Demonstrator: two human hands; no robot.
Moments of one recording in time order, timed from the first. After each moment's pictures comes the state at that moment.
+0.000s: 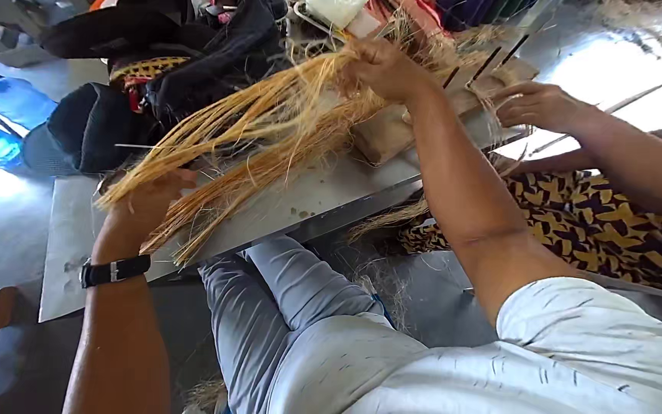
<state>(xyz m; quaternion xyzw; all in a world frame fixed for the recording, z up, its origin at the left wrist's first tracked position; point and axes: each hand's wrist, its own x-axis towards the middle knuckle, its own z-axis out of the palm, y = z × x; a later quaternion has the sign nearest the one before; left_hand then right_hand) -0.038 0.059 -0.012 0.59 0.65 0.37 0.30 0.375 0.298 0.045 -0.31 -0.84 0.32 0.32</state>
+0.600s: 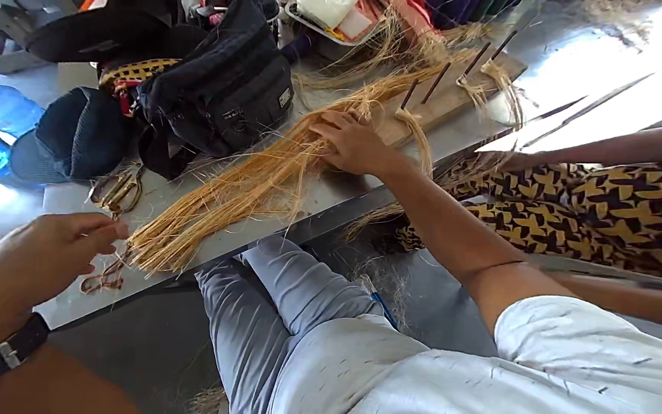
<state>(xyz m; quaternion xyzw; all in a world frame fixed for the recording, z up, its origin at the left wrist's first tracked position) -0.093 0.003 0.043 0.58 0.76 0.13 0.25 0.352 0.232 -0.040 -0.42 -0.90 0.07 0.12</state>
